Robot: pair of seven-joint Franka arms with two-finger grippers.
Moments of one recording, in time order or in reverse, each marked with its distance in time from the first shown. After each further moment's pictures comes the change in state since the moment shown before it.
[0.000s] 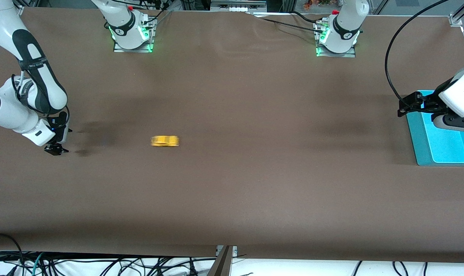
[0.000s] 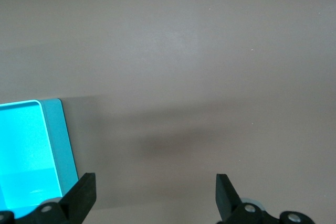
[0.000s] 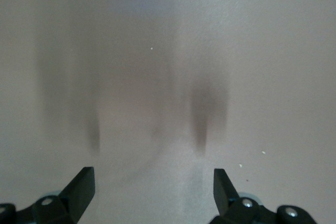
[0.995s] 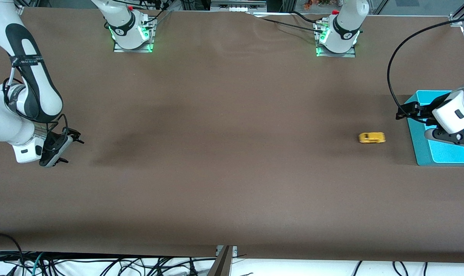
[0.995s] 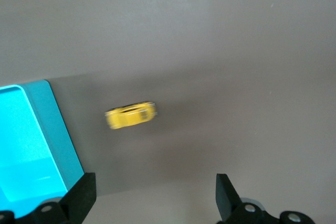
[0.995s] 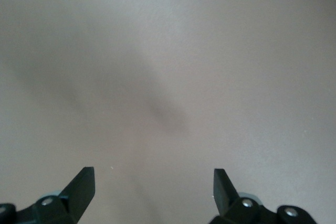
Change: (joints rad) left arm 0.061 0.112 0.013 -0.008 0.000 -0.054 0.169; right arm 0.032 -0.004 0.111 0.208 0.076 -0.253 0.780
